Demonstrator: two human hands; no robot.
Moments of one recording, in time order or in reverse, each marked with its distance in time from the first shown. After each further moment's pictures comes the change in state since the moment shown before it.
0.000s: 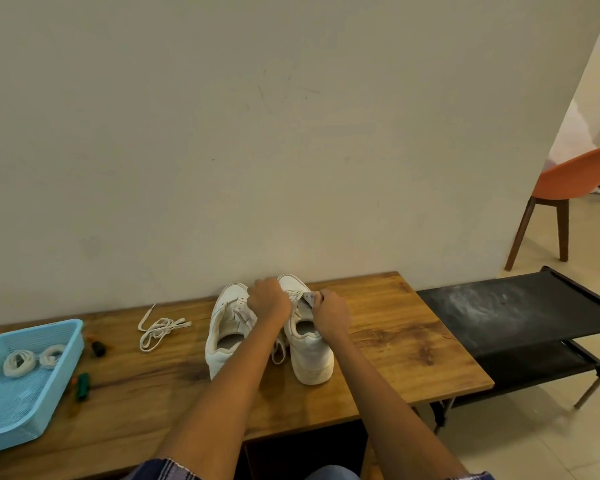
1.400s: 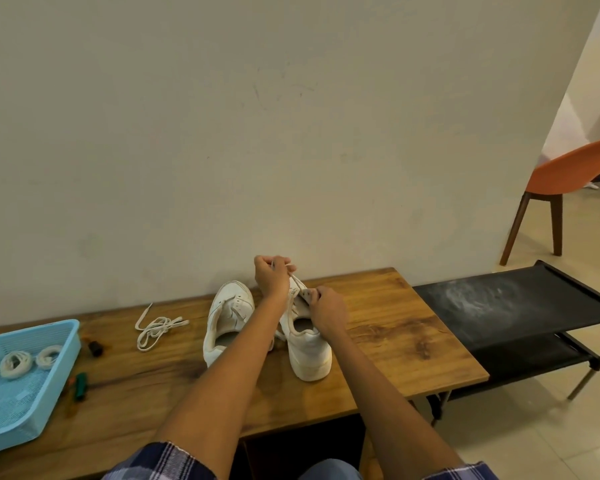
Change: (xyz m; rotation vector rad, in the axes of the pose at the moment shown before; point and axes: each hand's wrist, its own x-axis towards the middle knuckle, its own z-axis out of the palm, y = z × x) left_hand 0.001 0.027 -0.012 -1.364 0.107 -0.087; right_hand 0.000 0.001 -0.001 0.035 0.000 -0.005
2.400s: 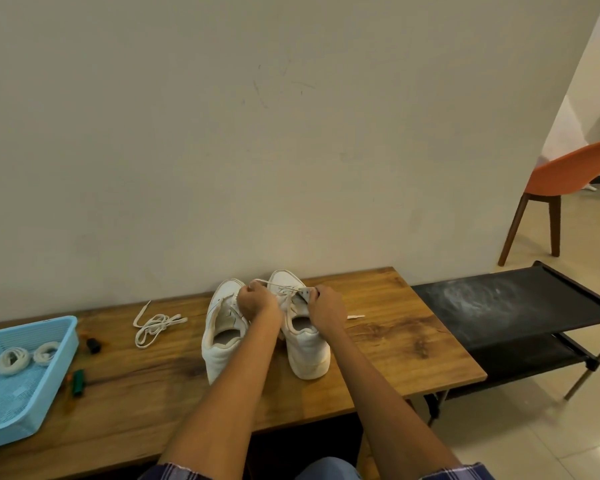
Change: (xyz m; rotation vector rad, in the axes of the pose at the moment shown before) left_hand -0.011 -0.021 -0.023 0.161 0.365 -0.231; right_hand -0.002 0.002 -0.002 -0.018 0.016 -0.057
